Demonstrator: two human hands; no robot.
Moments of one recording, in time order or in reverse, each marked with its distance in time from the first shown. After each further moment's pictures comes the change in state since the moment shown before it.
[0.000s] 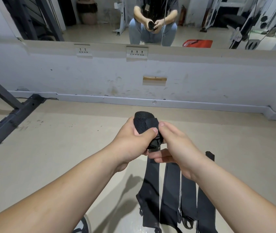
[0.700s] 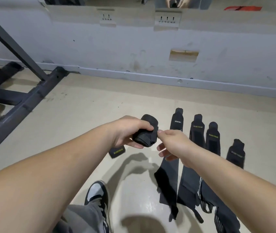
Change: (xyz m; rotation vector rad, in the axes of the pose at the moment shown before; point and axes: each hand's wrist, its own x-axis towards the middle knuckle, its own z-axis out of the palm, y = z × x) left_hand 0.023 -0.066 -0.084 0.145 -0.016 -0.550; right_hand 0.063 0.087 0.058 -0.344 -0.123 0.282
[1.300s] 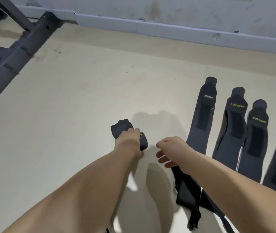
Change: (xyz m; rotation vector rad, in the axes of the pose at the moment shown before) left_hand 0.213 -0.203 -0.011 1.024 0.193 -0.147; right_hand 0.169 0.093 0.098 -0.067 -0.152 0.315
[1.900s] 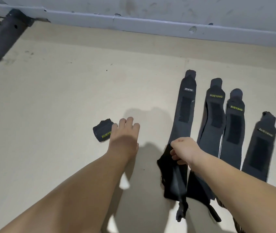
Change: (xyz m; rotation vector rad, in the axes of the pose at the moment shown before) left_hand 0.003 0.031 0.024 0.368 0.438 0.310; right_hand 0.015 0.063 -0.059 0.082 0.199 0.086
